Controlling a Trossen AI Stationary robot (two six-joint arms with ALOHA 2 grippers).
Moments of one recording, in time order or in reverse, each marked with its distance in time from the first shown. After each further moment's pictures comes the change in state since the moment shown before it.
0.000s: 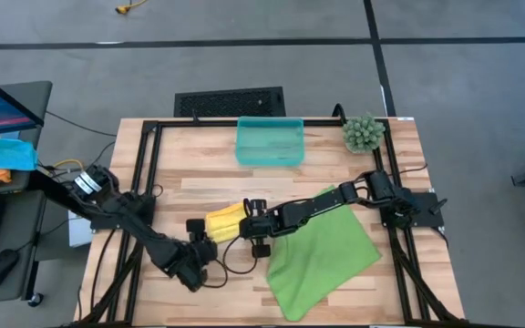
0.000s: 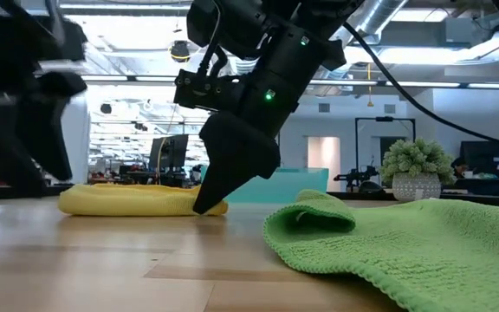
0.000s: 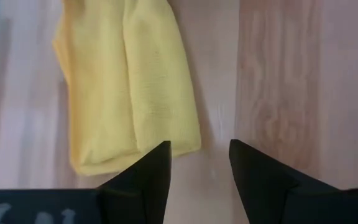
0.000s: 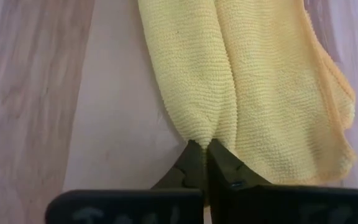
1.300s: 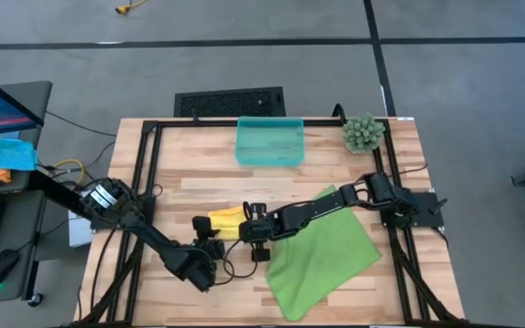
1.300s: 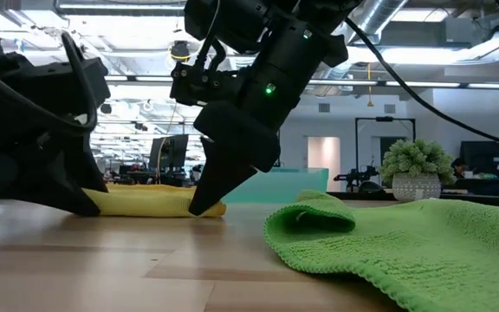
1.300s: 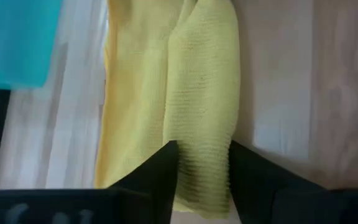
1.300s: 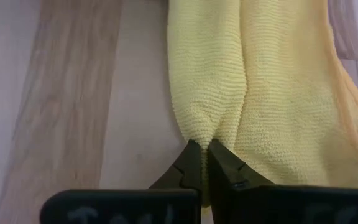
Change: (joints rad) left arm 0.059 0.209 0.002 0.017 -0.179 0.001; right arm 0.028 0.002 0.013 -0.005 -0.031 0.054
